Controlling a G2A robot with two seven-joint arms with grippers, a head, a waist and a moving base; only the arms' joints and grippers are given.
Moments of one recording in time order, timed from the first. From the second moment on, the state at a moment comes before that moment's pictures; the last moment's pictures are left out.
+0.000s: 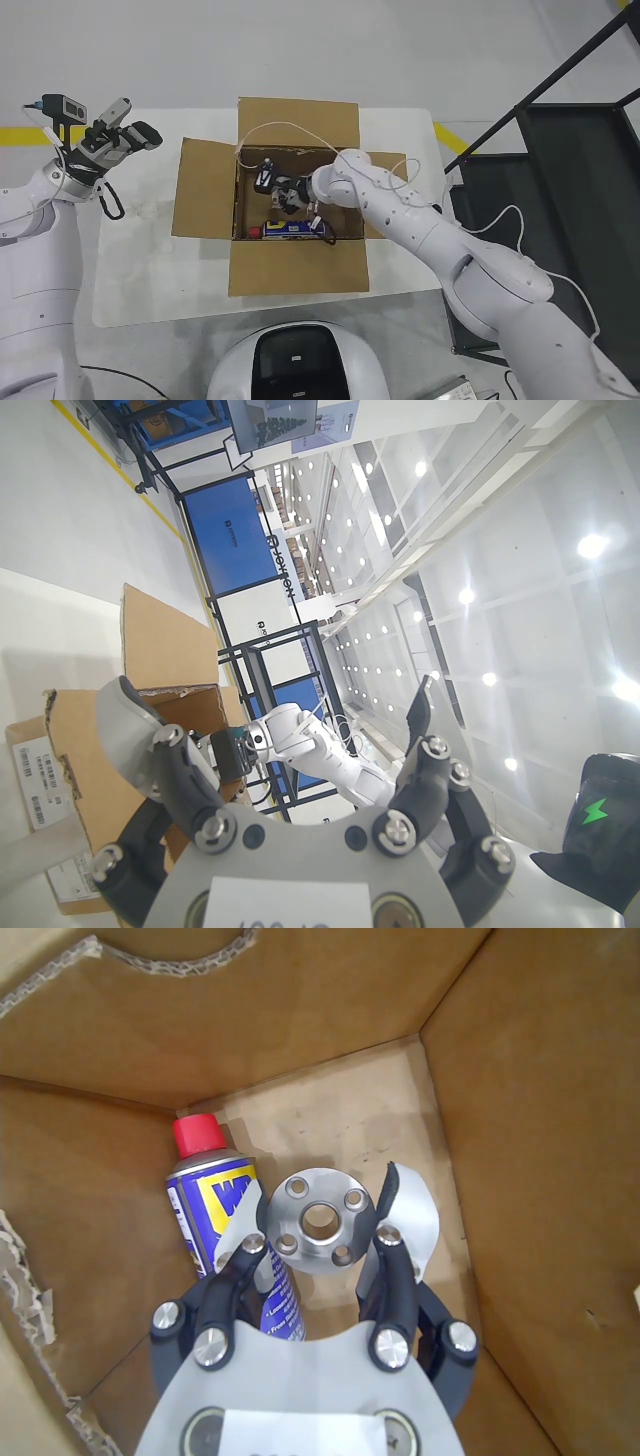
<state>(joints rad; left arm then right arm) 0.92 -1.15 -1.64 -1.17 -0.40 -0.32 -1.09 -0.47 -1.42 0.45 -0.84 -0.86 -0.62 0.55</state>
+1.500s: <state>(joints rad) 0.92 -1.15 -1.64 -1.17 -0.40 -0.32 -1.09 -1.50 -1.02 1.73 -1.62 -0.92 -0.80 0.39</state>
